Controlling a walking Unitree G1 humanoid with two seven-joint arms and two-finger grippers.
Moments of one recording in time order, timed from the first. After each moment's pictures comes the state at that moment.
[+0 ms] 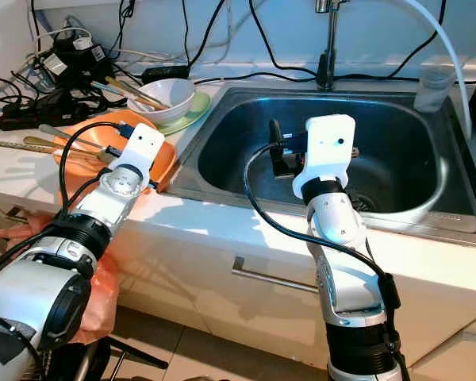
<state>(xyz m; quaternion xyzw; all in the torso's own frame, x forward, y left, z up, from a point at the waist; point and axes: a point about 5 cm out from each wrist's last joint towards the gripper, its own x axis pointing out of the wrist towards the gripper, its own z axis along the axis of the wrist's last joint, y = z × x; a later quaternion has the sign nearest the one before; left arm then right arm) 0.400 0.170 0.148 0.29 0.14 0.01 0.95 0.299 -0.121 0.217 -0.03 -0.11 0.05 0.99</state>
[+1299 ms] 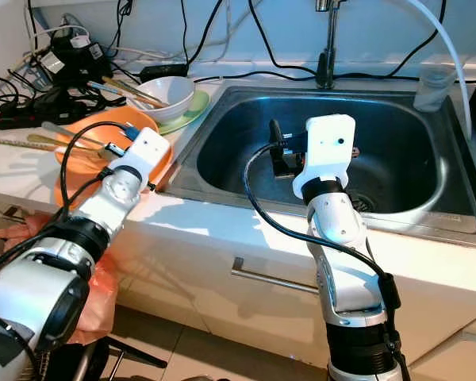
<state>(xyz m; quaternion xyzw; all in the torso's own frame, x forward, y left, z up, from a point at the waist) 0.398 0.170 0.146 0.38 0.10 0.02 0.92 0.299 -0.121 0.217 -0.03 -0.11 0.05 0.99</state>
